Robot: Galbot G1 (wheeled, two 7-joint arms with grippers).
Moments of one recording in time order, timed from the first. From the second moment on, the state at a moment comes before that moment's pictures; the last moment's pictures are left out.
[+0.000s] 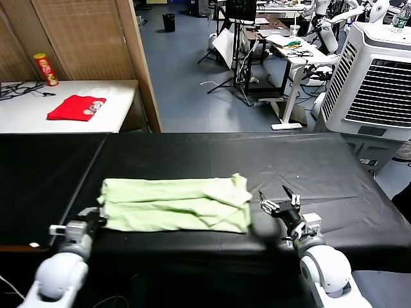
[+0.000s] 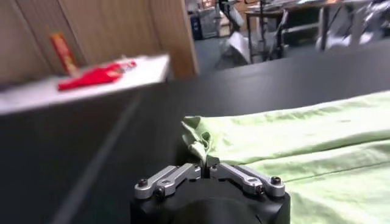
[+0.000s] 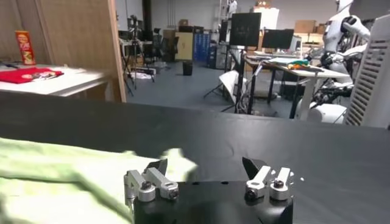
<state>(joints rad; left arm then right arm) 1.40 -1.00 -0.69 -1.87 -0.24 0.39 -0.10 -1.31 1.25 0.48 2.00 0.26 -0.40 -0.01</state>
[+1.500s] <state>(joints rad) 1.17 -1.39 -0.15 -2.03 -0.55 0.55 -0.29 -1.39 1.33 0.53 1.99 0.16 -0.38 -0.02</state>
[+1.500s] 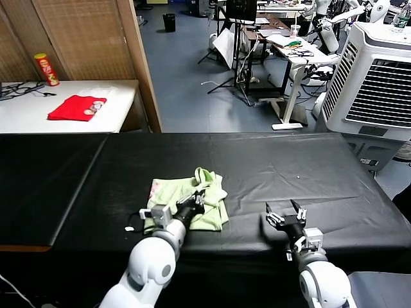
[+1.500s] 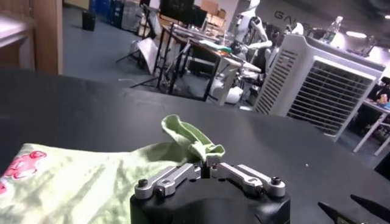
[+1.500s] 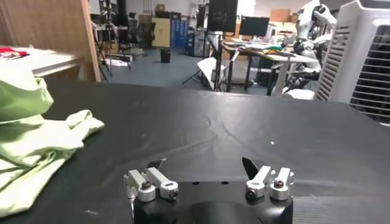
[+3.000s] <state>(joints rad) 1.38 -1.42 -0.54 -1.97 -0.63 0.35 -0.14 -1.17 1.34 0.25 1.89 0.23 -0.30 -0.05</state>
